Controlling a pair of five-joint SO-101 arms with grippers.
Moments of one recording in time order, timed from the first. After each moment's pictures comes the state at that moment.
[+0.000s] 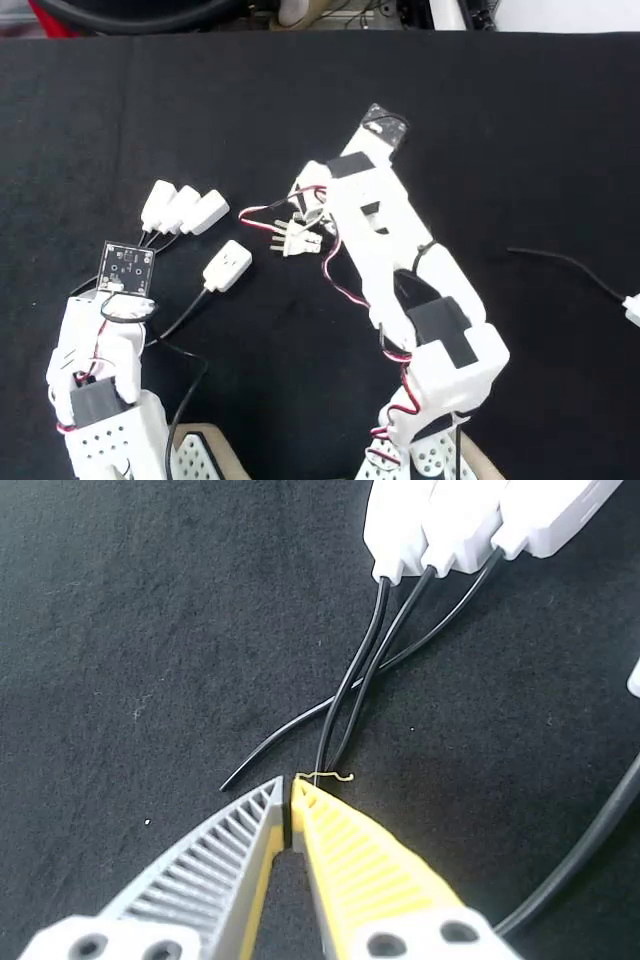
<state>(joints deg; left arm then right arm) -26.0 -104.0 96.3 57.4 -32.5 -20.2 12.4 11.1 60.1 -54.3</state>
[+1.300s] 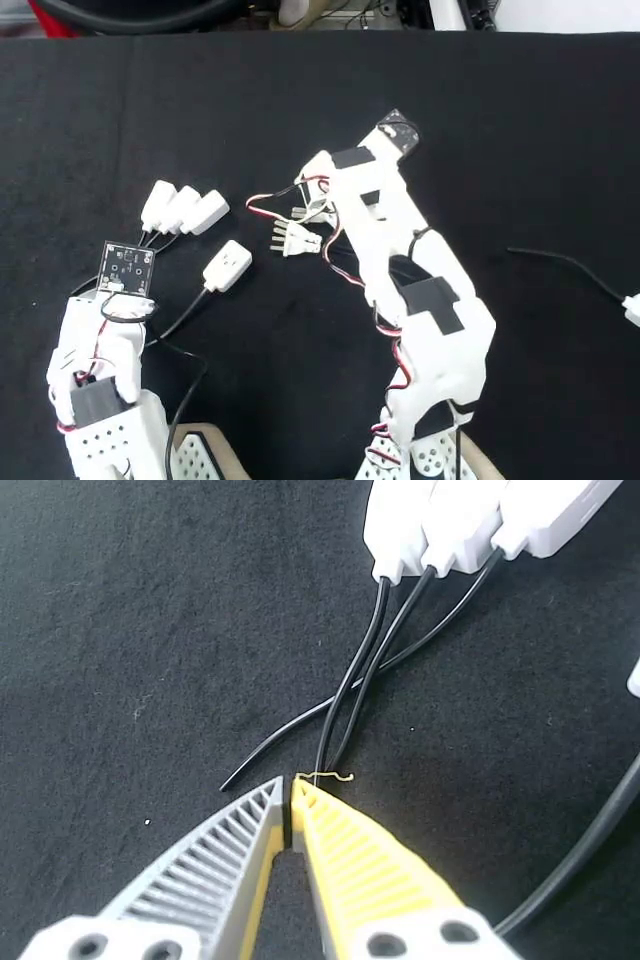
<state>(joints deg) -26.0 -104.0 96.3 57.4 -32.5 -17.9 21.1 5.9 55.6 -63.3</state>
